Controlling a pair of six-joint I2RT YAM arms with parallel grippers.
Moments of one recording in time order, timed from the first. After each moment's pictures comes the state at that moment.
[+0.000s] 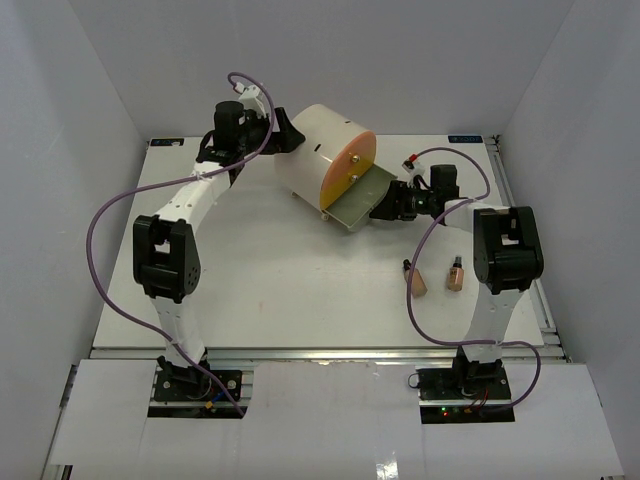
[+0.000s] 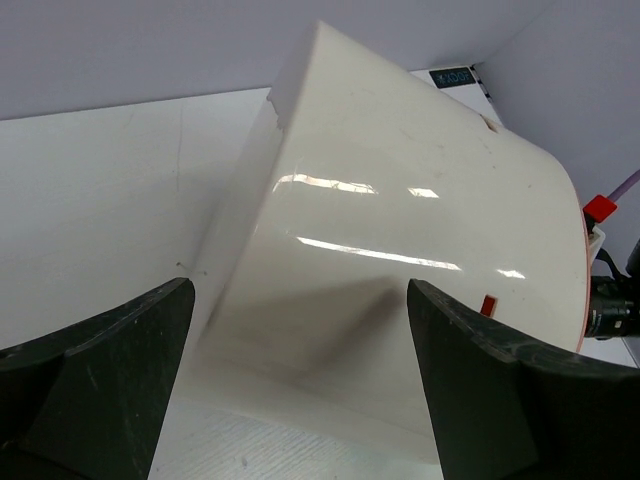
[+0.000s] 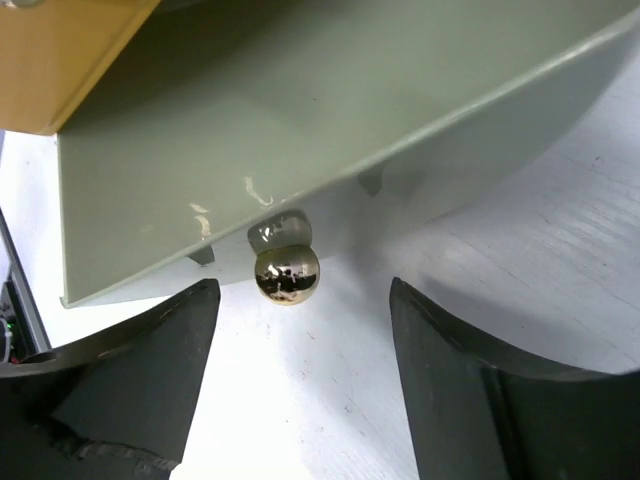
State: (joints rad) left arm -0.23 1.94 1.70 -0.02 0.40 -0.34; right arm 0.12 1.97 1.17 0.09 -0.83 0.20
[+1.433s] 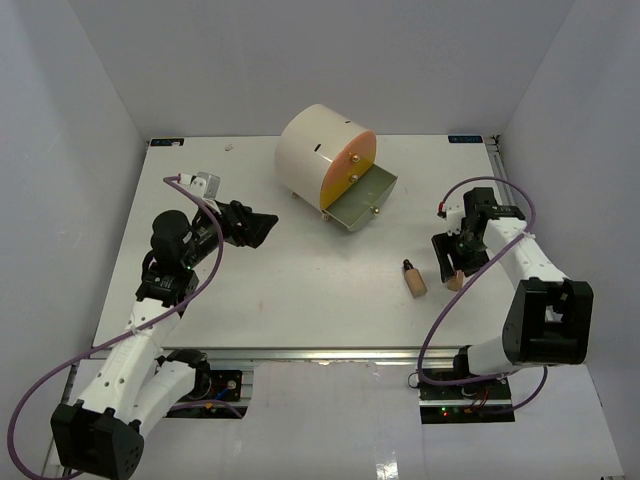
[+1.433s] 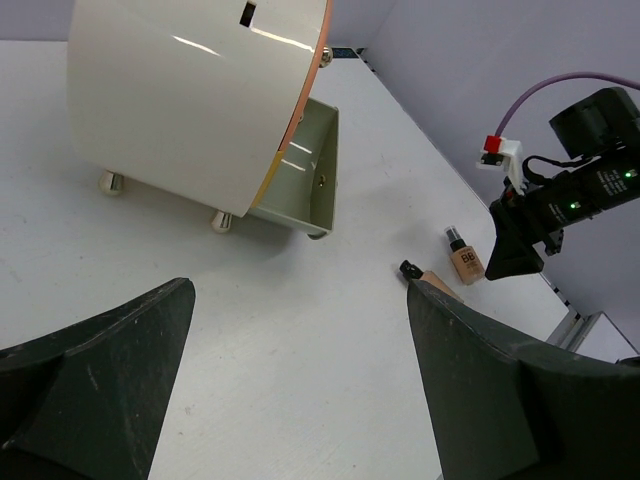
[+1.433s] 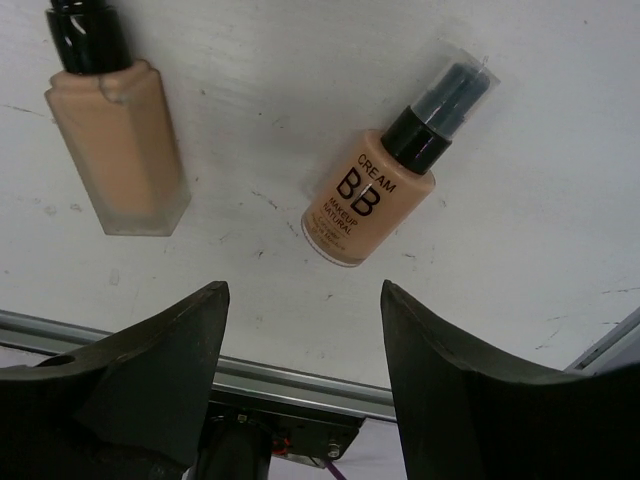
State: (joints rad) left arm -0.24 0.85 0.71 0.09 0.45 -0.40; right arm 0.01 1.43 1.01 -0.95 -0.10 -0.30
